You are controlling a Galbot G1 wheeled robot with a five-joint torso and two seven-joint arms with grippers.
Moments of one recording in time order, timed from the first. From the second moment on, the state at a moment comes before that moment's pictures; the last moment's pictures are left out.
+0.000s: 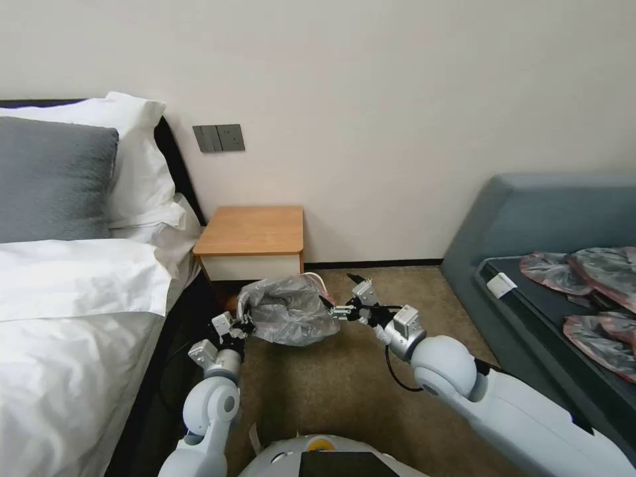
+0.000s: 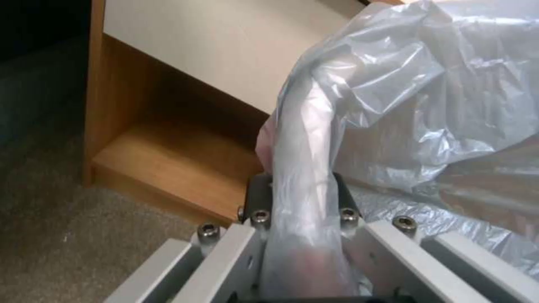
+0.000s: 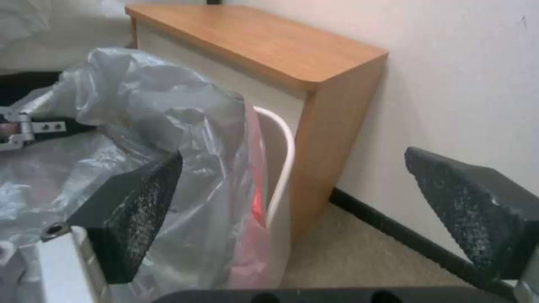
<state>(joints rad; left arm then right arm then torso) 1.52 -1.49 -0.51 -2.15 -0.62 0.29 -0.27 -1.02 0.70 -0.05 2.27 0.57 -0.34 0.18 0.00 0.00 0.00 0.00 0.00</state>
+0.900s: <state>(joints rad) 1.52 -1.50 -0.50 -2.16 -0.62 0.30 -0.27 -1.01 0.71 -0.08 2.21 0.46 -0.36 0.12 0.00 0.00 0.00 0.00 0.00</state>
